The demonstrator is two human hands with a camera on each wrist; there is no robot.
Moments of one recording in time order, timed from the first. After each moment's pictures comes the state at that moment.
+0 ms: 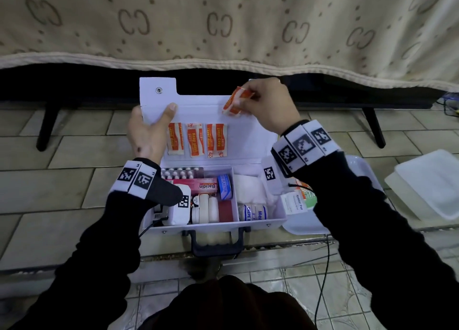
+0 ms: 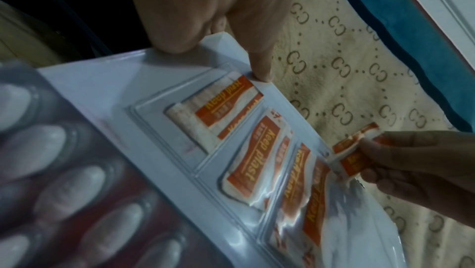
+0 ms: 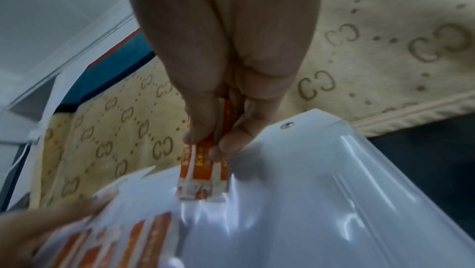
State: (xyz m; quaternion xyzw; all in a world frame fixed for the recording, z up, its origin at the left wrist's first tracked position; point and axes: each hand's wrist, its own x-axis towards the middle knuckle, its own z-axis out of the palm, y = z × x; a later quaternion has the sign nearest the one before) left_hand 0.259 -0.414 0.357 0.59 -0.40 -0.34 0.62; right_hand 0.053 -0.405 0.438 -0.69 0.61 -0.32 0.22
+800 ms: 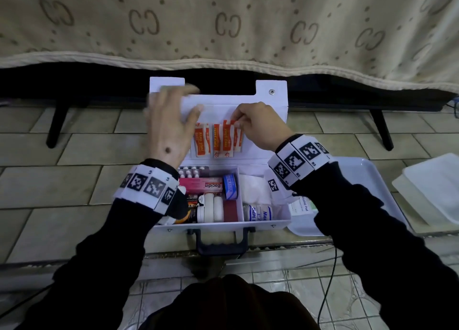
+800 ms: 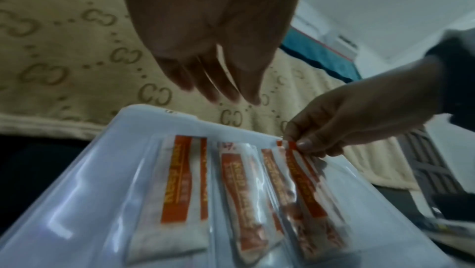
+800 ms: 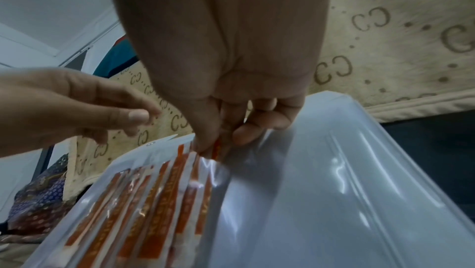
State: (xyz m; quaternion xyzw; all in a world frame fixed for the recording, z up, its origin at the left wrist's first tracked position) left_hand 0.243 -0.385 0.394 0.59 -0.68 -0.05 0.44; right_hand 0.070 -0.395 0.415 -0.75 0.61 -0.18 0.20
